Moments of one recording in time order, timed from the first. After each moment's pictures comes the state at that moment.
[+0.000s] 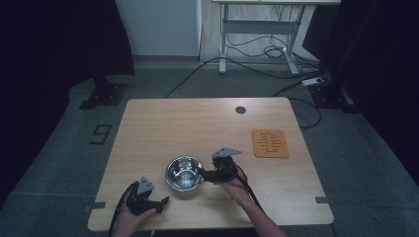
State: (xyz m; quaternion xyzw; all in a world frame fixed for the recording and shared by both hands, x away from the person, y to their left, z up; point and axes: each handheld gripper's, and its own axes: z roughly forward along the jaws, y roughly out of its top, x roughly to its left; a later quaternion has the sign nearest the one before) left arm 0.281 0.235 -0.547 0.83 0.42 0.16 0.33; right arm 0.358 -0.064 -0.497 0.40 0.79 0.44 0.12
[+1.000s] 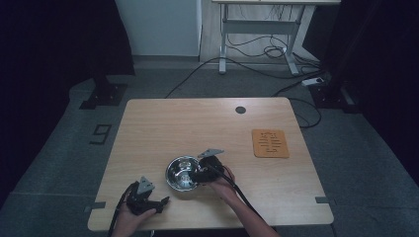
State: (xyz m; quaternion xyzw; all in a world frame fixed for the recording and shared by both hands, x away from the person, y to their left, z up) left arm 0.281 0.235 -0.547 0.83 0.42 0.16 0.33; right arm 0.372 -0.023 -0.520 0.40 0.82 0.40 0.10
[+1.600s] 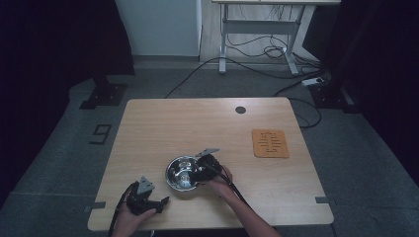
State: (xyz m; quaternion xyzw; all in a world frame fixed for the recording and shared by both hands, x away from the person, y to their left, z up) left arm 0.281 0.235 -0.547 0.83 0.42 0.16 0.33; right arm 0.385 -0.015 -0.535 0.41 0.83 0.36 0.09
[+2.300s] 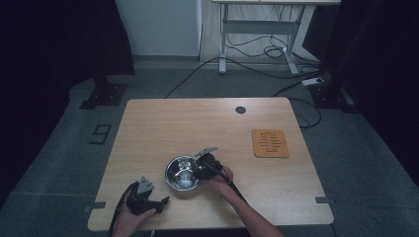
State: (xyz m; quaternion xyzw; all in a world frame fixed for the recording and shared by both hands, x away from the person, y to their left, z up) left arm 0.281 0.235 -0.547 0.83 0.42 0.16 0.33; right arm 0.388 -0.014 -0.533 0.42 0.84 0.33 0.11
